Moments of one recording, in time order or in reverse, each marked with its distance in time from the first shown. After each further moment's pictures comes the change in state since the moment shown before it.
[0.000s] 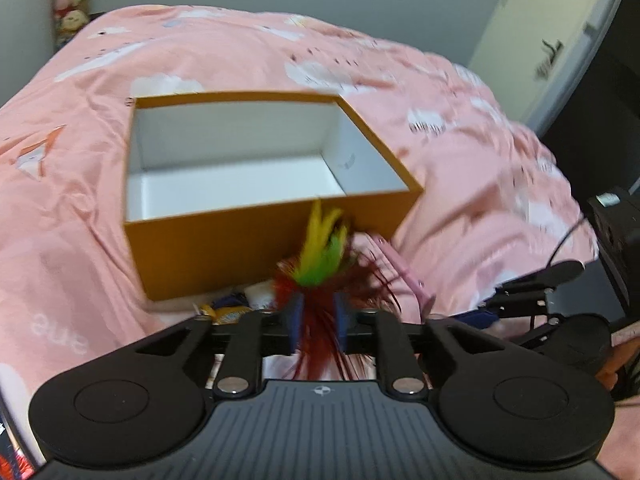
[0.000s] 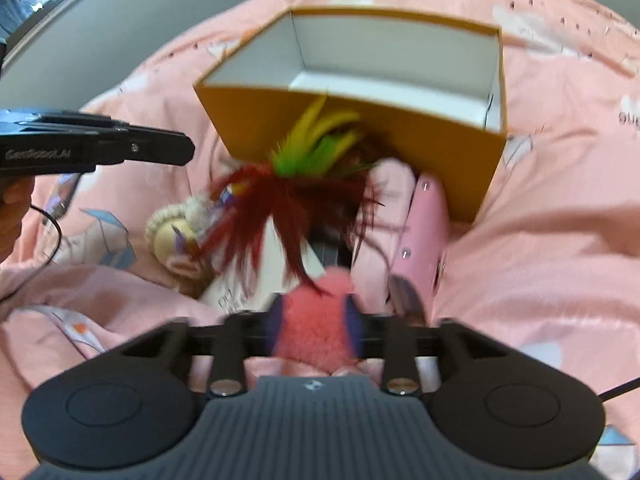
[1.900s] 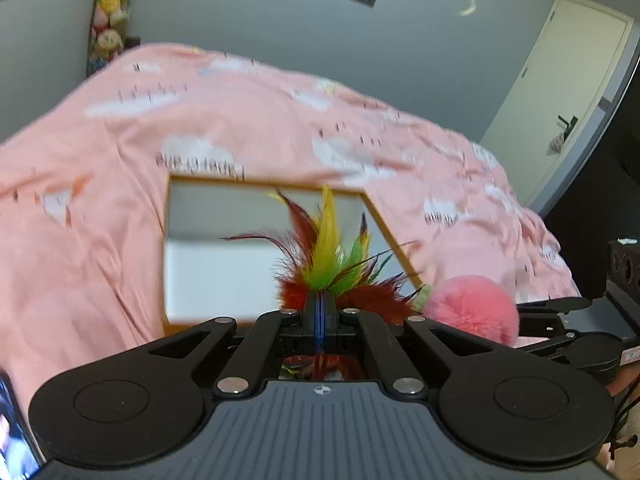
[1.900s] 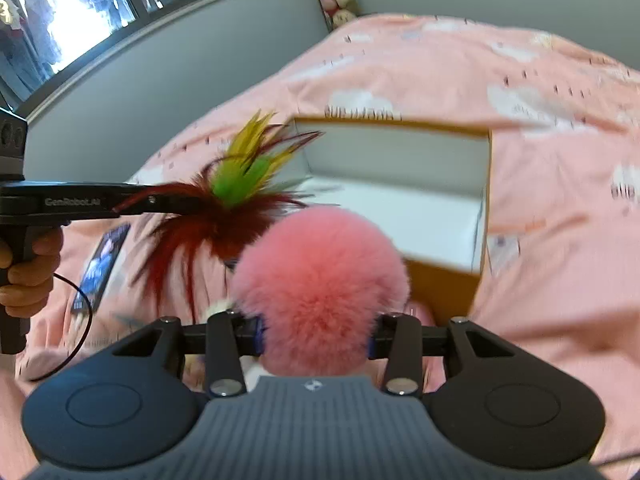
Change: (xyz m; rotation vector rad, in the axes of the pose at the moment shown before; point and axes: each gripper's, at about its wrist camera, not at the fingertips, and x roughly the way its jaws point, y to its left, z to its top) left arm -0.038 0.030 0.060 -0.116 -0.194 0.009; right arm -0.041 -0.020 0.061 0.005 -0.240 0.053
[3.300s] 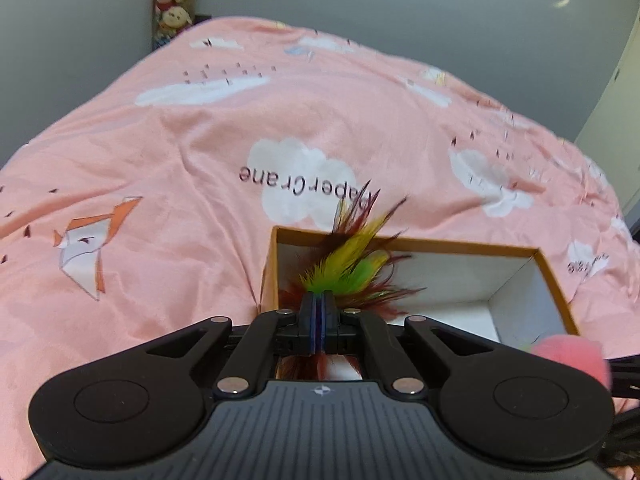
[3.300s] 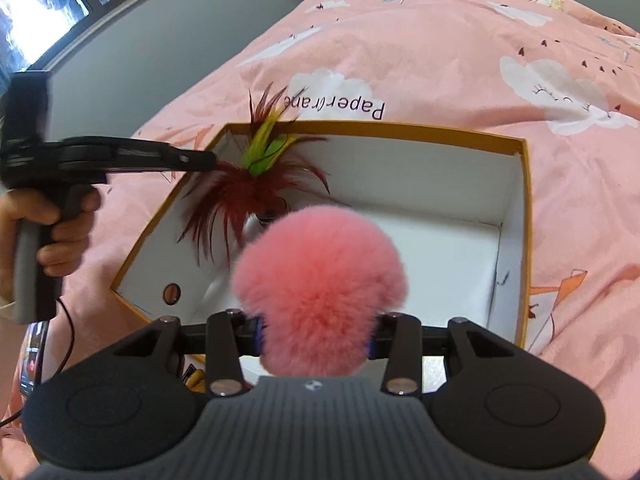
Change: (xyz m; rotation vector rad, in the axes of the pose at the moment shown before) left arm 0.136 0.100 0.073 -0.077 0.058 0.225; right arm 0.122 -0.054 0.081 0.068 0.127 -0.010
